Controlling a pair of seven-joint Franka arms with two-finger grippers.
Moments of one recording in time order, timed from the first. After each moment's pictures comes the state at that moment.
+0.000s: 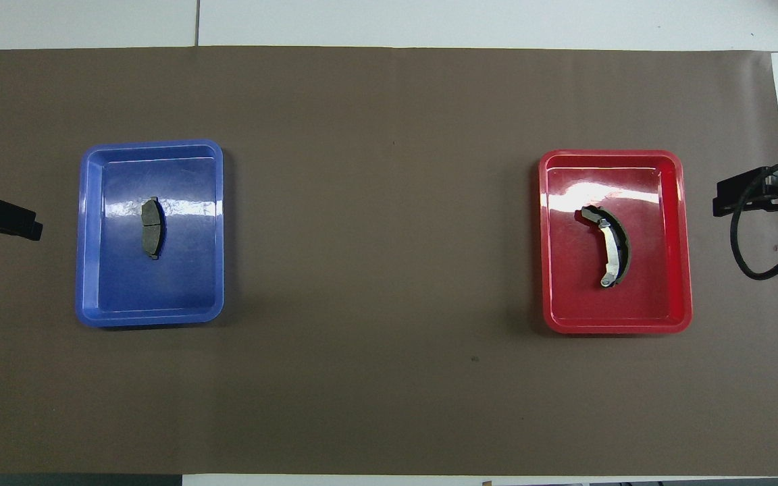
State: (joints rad) left arm -0.04 -0.02 0.06 -1.68 0.02 1.57 0.19; right arm 0.02 -0.03 -0.03 -1.60 -0.03 1.52 0.09
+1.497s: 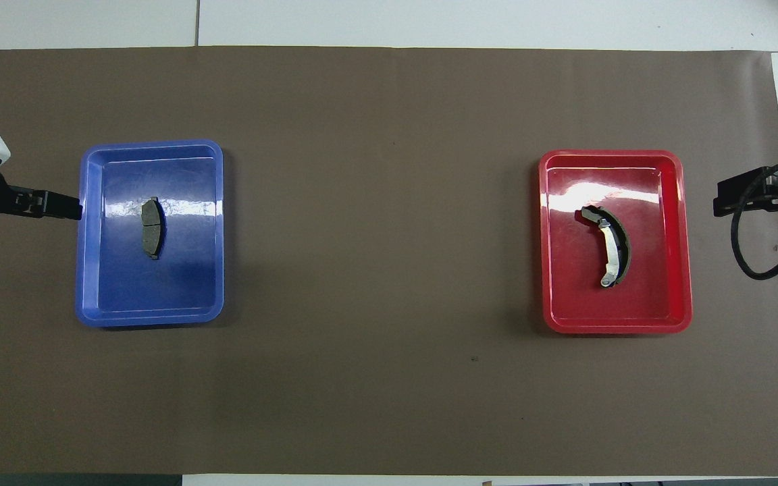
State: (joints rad) left arm -0.04 0.00 0.05 -1.94 0.02 1.99 0.19; right arm 0.02 -0.03 -0.03 -1.60 -0.03 1.52 0.09
